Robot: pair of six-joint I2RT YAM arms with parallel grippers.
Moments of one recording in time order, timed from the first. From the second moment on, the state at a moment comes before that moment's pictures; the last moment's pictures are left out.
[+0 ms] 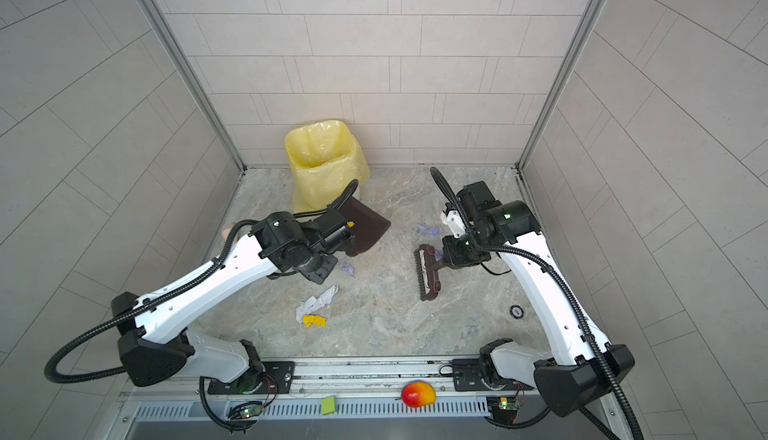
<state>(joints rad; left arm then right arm) -0.89 1.42 1.55 -1.51 -0.34 -0.34 0.28 1.22 1.45 -1.48 -0.28 0.12</state>
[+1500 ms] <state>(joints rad) -0.27 1.59 2.00 -1.62 -0.54 -0.05 0.27 1.20 1.40 -1.48 -0.37 0.08</state>
